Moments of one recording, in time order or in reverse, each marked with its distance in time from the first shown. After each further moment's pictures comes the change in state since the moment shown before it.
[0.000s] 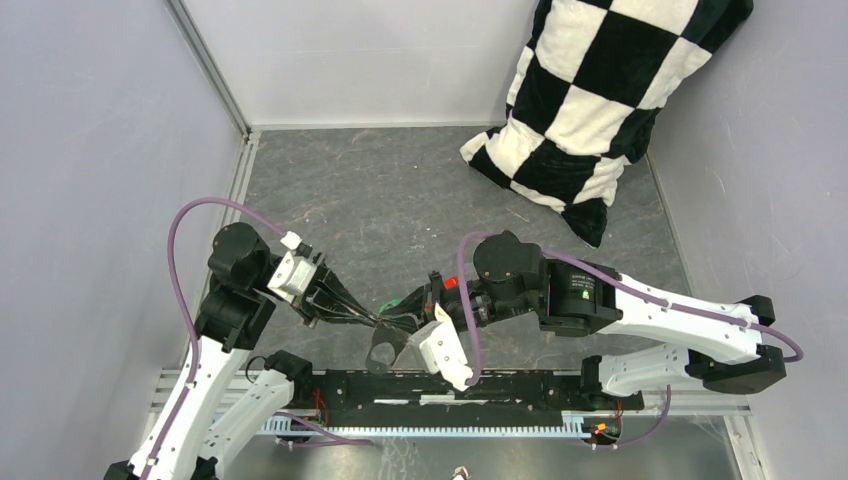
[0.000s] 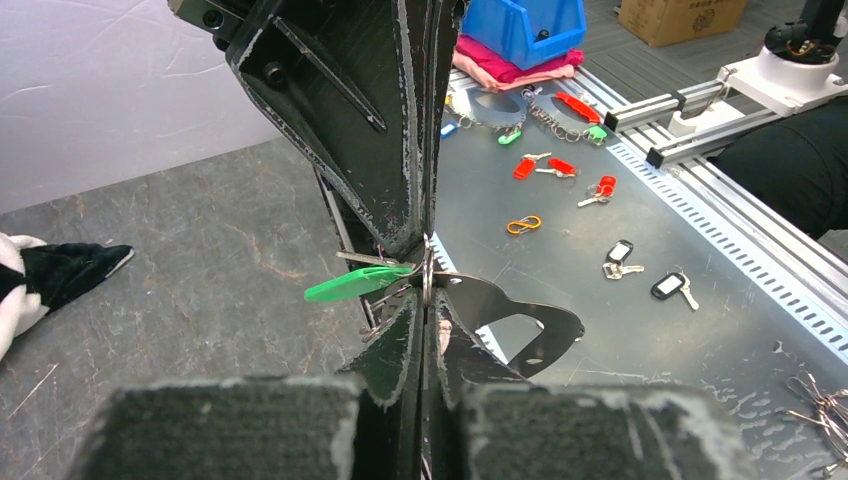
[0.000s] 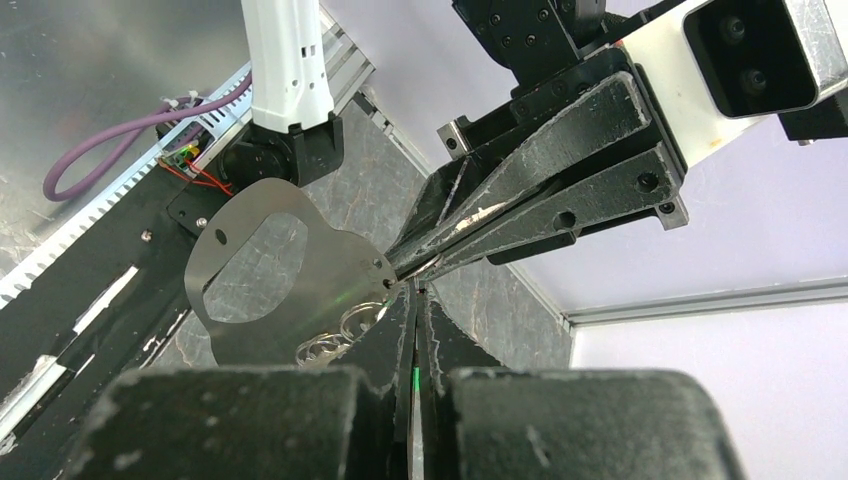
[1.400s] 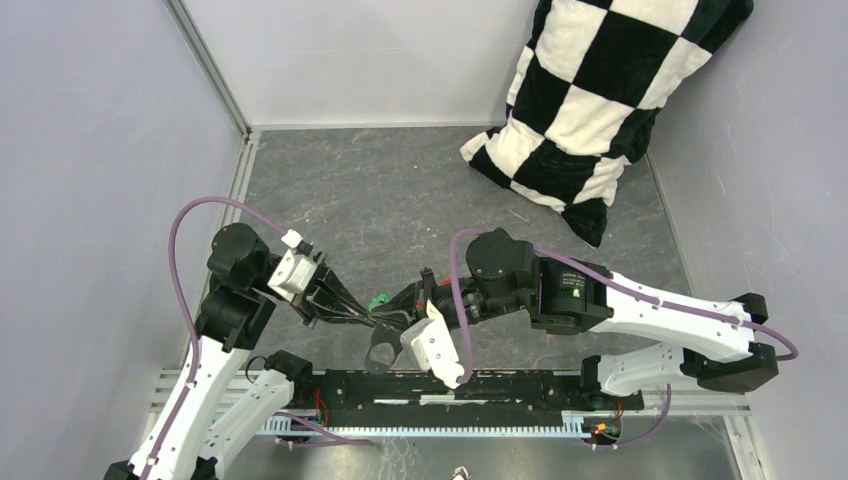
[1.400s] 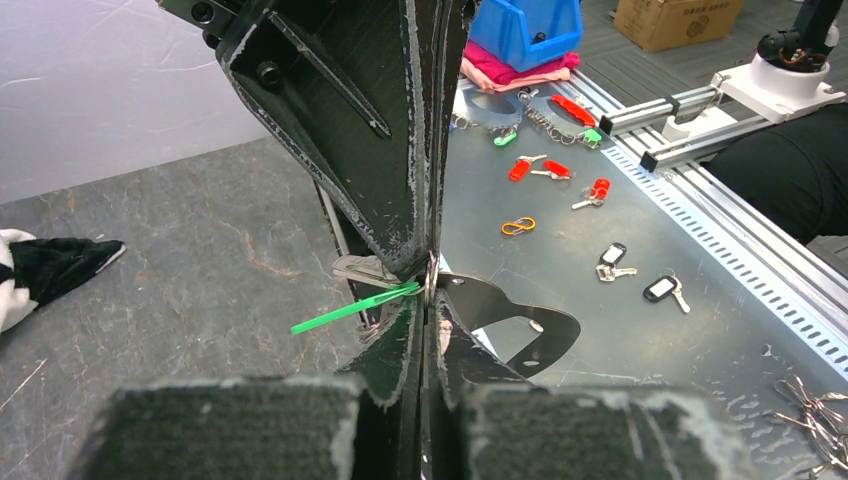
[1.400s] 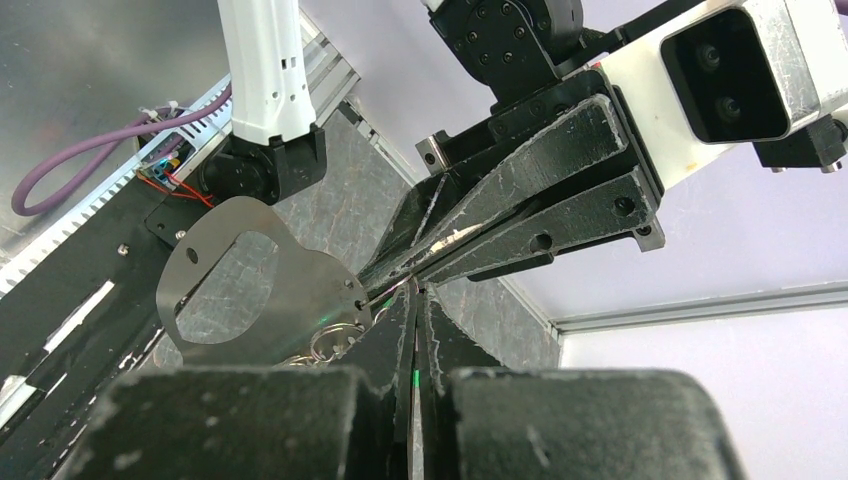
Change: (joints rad) left arm 0.000 0.000 -0.005 0.021 0.000 -0.038; right arm -0.002 0.036 0.023 0.039 -0.003 -0.006
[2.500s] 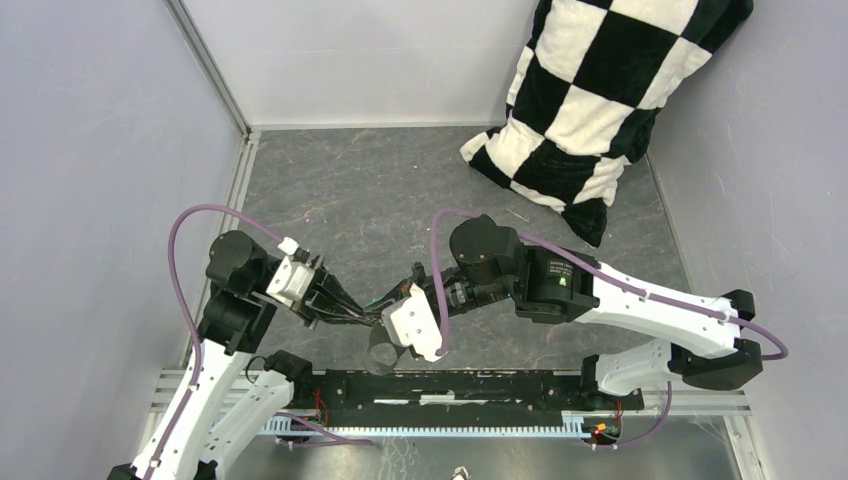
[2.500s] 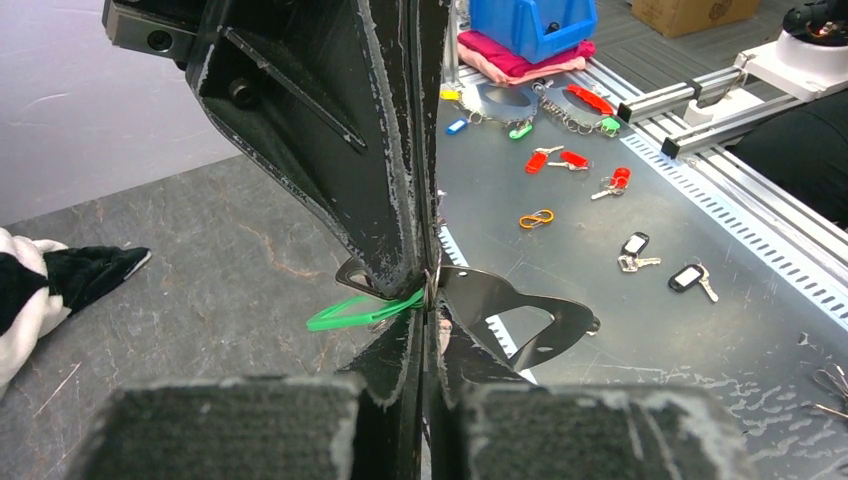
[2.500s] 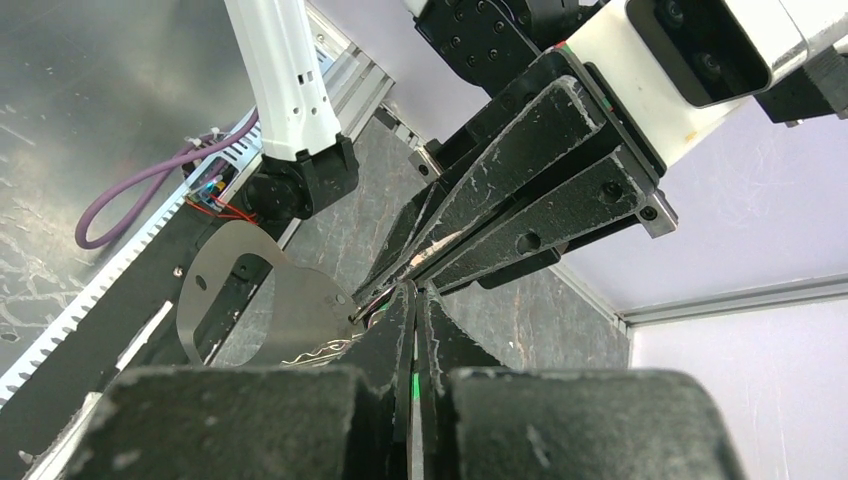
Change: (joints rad) left arm 0.001 -0.025 -0.050 0.098 0.000 -0.012; right arm -0.037 0.077 0.097 -0.055 -0.045 0.135
